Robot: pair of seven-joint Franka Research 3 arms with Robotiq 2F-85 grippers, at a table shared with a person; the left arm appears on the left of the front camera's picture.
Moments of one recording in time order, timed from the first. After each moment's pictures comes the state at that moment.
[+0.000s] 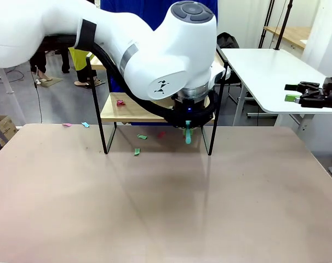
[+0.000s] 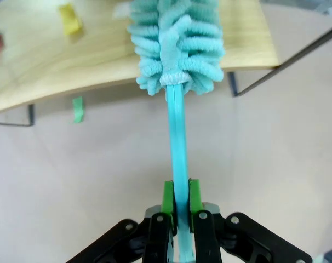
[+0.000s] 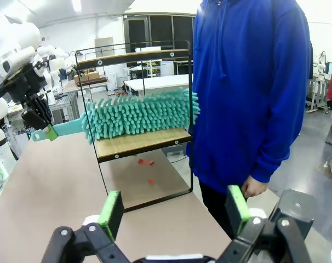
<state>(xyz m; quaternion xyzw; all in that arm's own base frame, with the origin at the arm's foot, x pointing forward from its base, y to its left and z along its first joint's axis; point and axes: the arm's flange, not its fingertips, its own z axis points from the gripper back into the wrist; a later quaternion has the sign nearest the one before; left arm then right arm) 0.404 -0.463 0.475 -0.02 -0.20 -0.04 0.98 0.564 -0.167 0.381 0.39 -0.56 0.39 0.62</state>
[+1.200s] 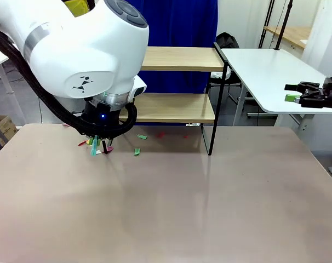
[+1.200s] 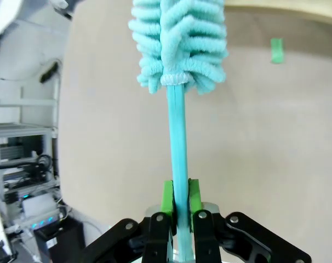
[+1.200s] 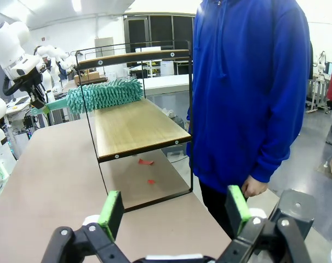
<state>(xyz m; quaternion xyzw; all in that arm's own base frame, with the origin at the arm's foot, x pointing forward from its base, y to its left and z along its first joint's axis) 0.354 -0.294 0.481 0.18 -0.15 0.04 0.97 0.564 -0.168 0.381 0.39 -0.56 0.39 0.62</state>
